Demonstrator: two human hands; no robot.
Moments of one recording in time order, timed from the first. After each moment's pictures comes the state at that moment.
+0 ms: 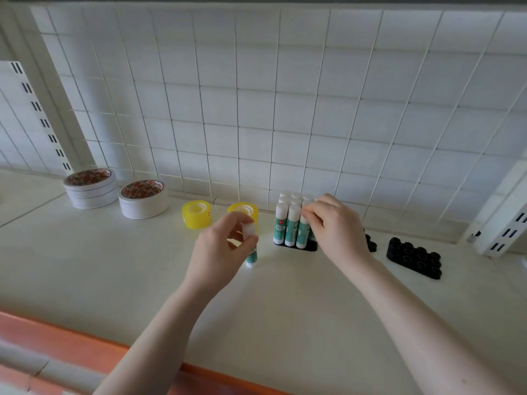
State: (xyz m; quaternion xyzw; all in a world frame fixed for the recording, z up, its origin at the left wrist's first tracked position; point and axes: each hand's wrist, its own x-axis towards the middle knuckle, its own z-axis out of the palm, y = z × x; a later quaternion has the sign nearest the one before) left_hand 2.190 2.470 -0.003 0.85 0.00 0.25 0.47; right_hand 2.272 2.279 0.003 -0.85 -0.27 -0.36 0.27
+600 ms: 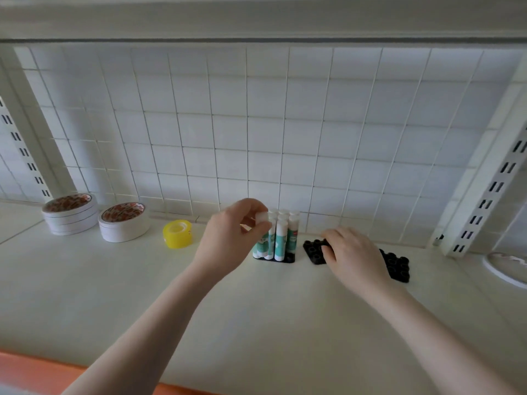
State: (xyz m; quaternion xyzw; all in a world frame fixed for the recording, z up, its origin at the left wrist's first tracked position) left_hand 2.208 2.433 0.048 0.86 -0.11 0.24 0.43; right_hand 2.251 2.209 -0.007 -0.92 -0.21 -0.33 0.07
